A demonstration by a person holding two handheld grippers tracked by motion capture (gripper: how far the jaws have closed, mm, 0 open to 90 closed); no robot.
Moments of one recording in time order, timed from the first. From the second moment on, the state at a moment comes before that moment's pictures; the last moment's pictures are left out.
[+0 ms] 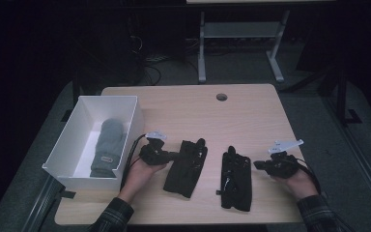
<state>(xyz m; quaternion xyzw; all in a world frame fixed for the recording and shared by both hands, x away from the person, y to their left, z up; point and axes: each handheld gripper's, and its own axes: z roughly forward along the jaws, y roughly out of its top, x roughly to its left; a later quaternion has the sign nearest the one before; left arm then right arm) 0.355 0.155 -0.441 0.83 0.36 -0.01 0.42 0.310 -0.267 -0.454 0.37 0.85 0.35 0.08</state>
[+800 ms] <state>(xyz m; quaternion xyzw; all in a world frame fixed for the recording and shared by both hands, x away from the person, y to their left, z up) 0.351 0.153 -0.433 0.82 0.36 -0.04 0.44 0.293 -0.228 -0.461 0.30 0.89 0.35 0.03</state>
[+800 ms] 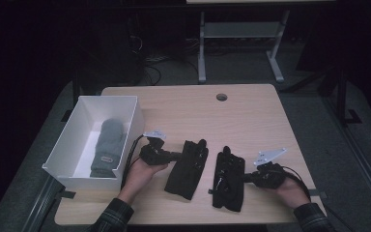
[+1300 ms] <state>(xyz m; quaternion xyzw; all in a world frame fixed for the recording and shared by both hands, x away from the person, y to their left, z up) 0.342 0.145 -0.423 0.81 0.34 -0.07 0.46 0.298 -0.198 -0.462 0.27 0.90 0.35 0.02</state>
